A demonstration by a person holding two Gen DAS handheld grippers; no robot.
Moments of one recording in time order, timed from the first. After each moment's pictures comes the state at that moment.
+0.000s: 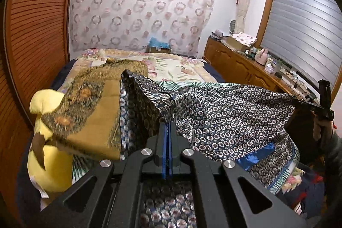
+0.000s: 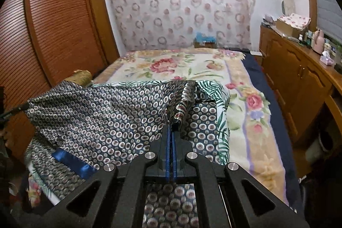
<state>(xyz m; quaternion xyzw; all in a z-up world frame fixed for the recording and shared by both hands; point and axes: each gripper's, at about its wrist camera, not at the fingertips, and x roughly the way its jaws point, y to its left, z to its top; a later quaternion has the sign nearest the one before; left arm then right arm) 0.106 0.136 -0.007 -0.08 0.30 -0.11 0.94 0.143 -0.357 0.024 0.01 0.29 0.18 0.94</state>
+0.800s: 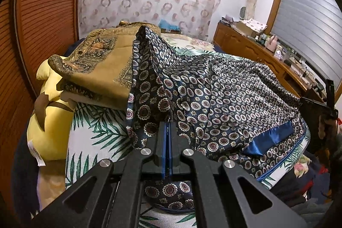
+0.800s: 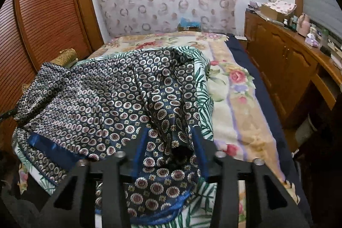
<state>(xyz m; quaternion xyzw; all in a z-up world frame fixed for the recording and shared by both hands) 0.076 0.129 -0.072 -0.08 0.35 -0.07 0.93 0.146 -0.370 -0.057 0.00 0.34 0.13 0.93</state>
